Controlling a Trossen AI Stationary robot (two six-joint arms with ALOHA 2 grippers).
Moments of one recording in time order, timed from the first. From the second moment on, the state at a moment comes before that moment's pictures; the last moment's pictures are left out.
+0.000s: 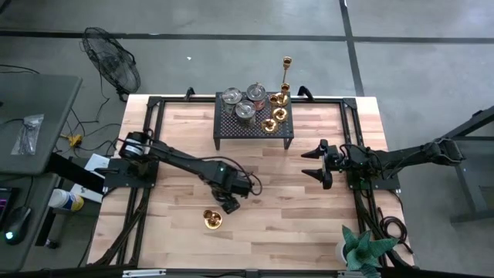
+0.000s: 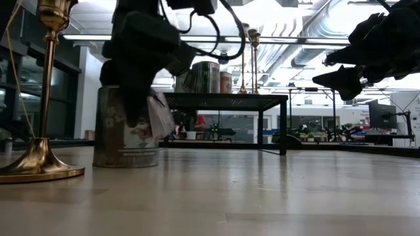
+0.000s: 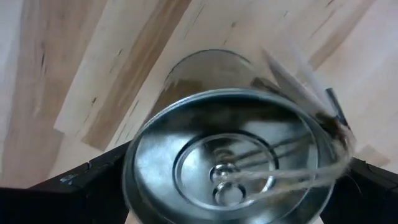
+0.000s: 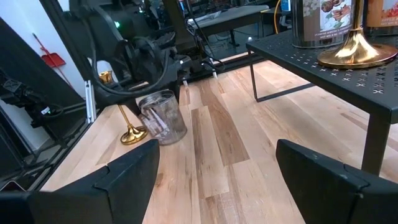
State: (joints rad) left arm -0.24 1.90 1.46 -1.07 0.05 -0.84; right arm 0.06 0.45 0.01 0.35 0.10 0.28
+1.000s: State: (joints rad) left arm -0.24 1.90 1.43 -0.99 0.04 -0.83; right arm 0.06 0.45 0.01 0.35 0.10 0.28
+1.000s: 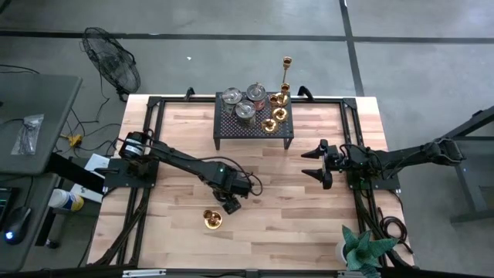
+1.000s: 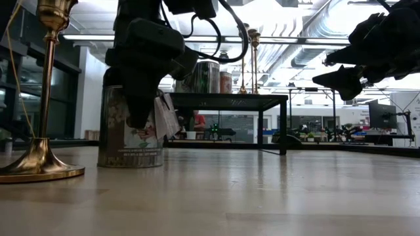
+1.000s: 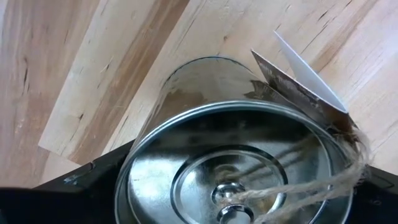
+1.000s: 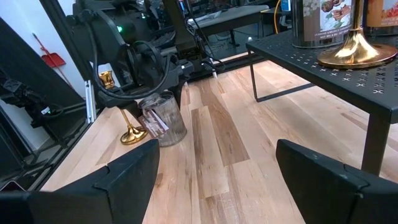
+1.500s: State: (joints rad) left arm -0.24 1.90 1.43 -1.00 0.05 -0.84; right arm 0.06 0.45 0.01 0.35 0.10 0.28
